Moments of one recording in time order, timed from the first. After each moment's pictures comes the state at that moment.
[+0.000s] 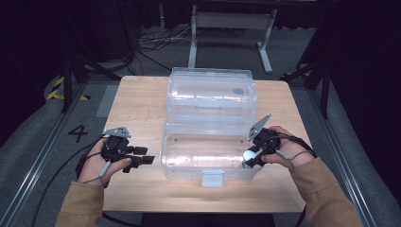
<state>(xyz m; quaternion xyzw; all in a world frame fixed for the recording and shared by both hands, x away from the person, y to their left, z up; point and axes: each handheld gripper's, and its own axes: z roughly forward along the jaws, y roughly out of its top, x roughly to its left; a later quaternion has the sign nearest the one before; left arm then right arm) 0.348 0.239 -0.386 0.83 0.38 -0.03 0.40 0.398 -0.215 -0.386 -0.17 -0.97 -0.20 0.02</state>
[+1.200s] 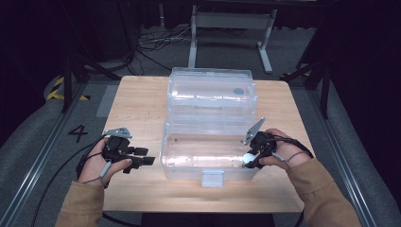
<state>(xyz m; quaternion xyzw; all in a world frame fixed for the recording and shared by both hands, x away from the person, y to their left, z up) 0.347 0.237 -0.386 0.84 0.37 -0.03 0.40 0.397 -0.208 -0.398 -0.16 -0.97 -0.16 0.01</state>
